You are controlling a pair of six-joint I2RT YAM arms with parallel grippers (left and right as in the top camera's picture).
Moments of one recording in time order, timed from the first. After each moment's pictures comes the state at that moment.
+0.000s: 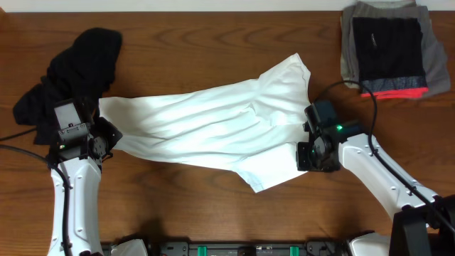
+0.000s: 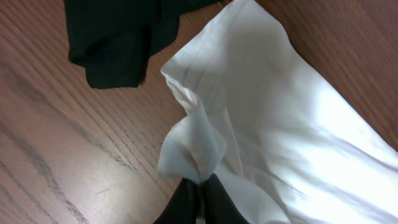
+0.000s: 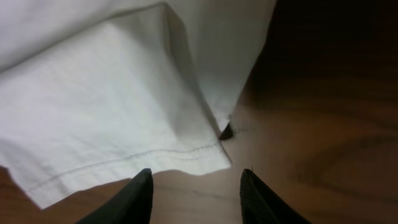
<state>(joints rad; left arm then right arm) 0.32 1.26 0.86 -0.66 -0.06 -0.50 0.31 1.50 0.84 -0.84 -0.10 0.36</state>
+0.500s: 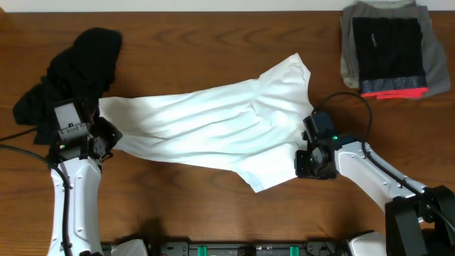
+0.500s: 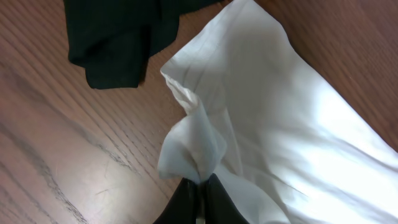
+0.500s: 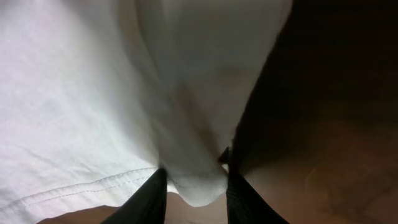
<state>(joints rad) 0.32 1.26 0.86 -0.66 -0.06 -0.50 0.31 1.53 0.72 -0.68 -0.12 0.39</state>
